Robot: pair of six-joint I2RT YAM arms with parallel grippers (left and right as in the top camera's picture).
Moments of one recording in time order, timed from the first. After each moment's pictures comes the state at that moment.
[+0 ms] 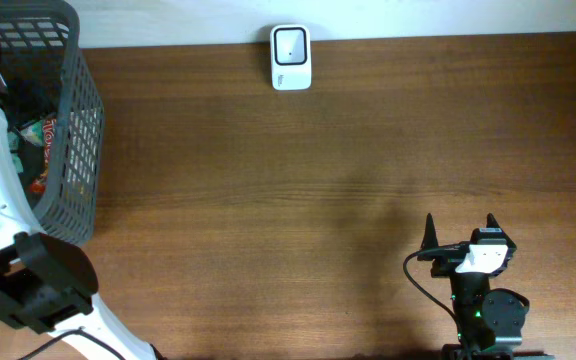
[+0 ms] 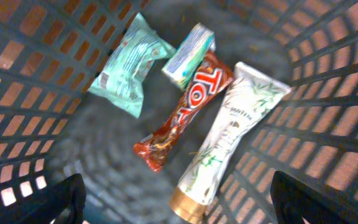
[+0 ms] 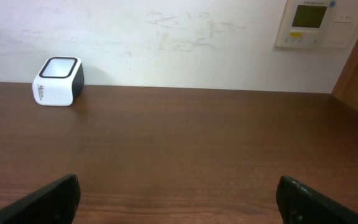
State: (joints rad) left arm 0.41 2.02 2.15 -1.21 -0.20 -0.15; right arm -0.06 0.01 0.01 -0.08 0.00 -0.05
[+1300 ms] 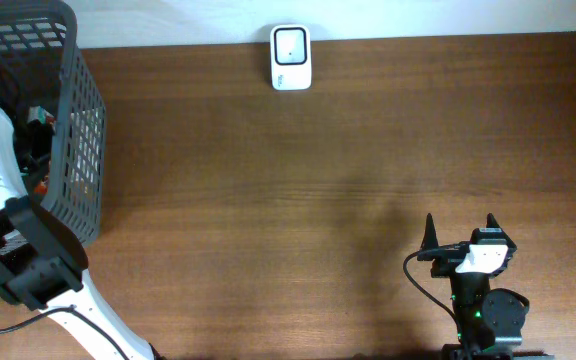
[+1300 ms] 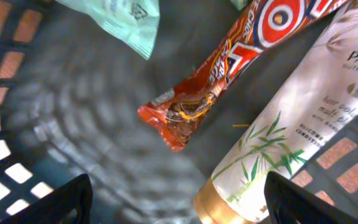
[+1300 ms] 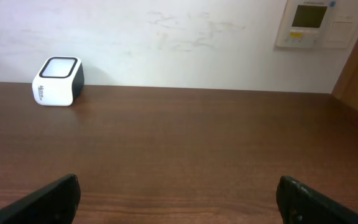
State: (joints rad) left arm 0.47 2.20 2.07 -1.29 -0.18 -0.23; right arm -0.06 0.01 0.01 -0.08 0.00 -0.05
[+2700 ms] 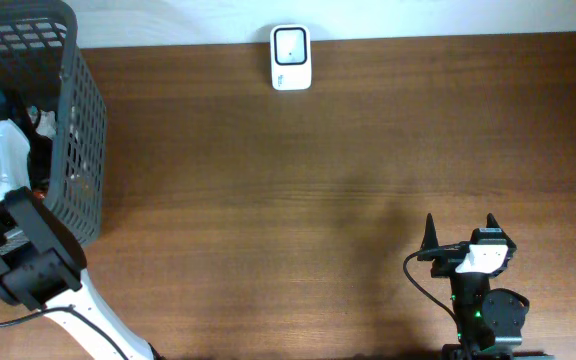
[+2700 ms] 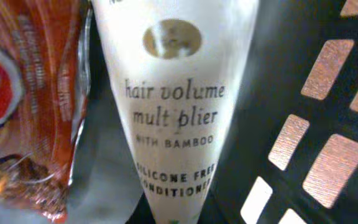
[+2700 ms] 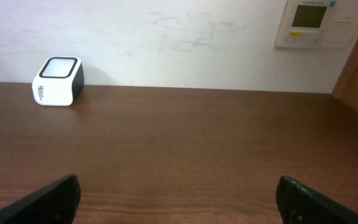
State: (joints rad) left arm 0.48 2.20 1.85 -1.05 0.13 0.07; right arm -0.06 0.01 0.01 -0.08 0.00 -0.05
